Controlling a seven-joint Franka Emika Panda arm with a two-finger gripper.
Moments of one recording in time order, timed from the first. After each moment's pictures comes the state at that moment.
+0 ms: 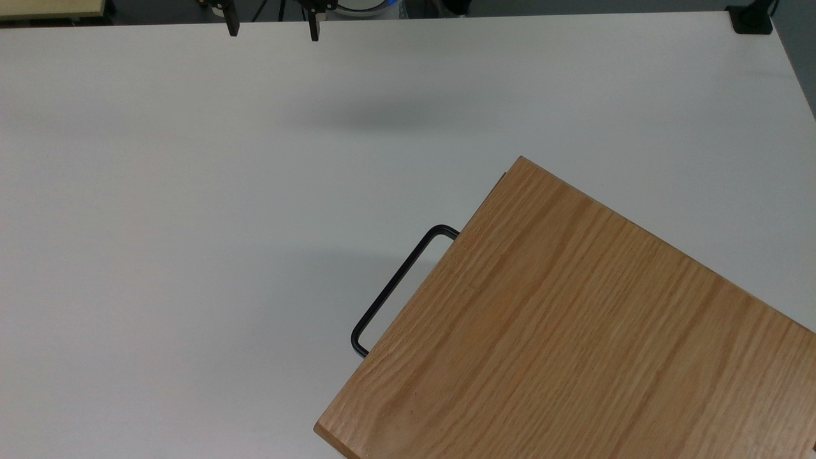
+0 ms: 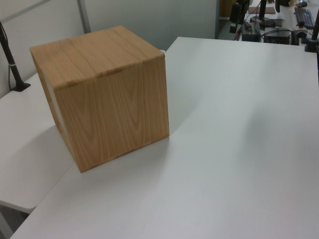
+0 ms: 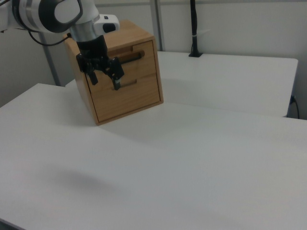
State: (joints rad) arm -0.02 -0.03 -0.05 -1.65 -0.01 1.75 -0.03
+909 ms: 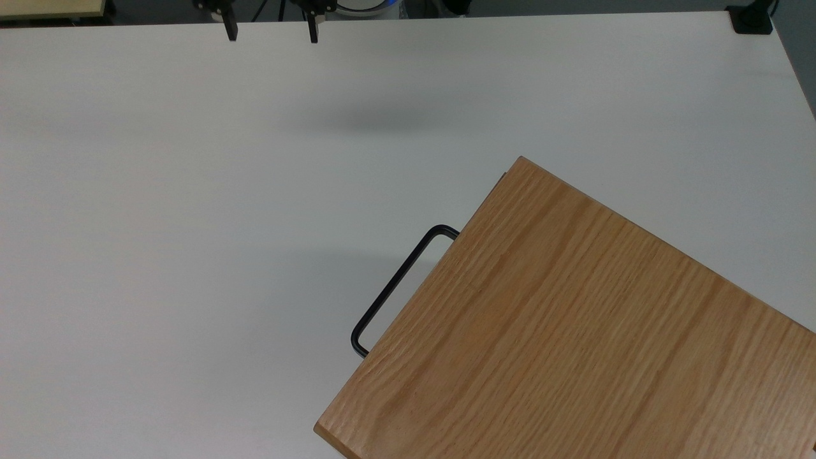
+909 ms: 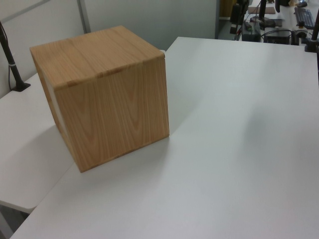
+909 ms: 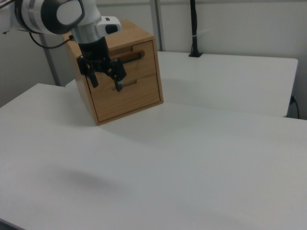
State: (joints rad) arm -0.02 -0.02 -0.05 -1.65 -0.01 1.75 -0.12
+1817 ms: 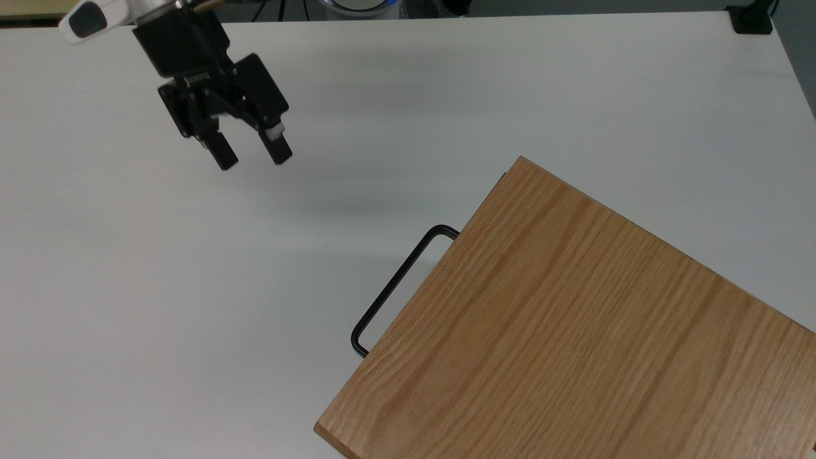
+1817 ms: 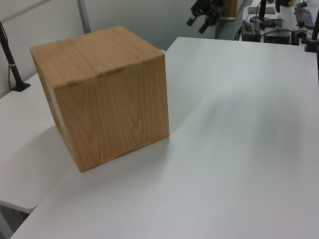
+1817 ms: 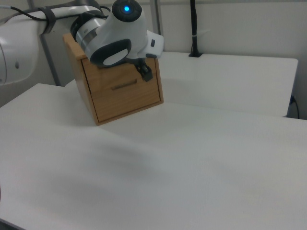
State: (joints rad) arm -0.08 0.21 -0.12 -1.59 0.70 2.22 -0.04
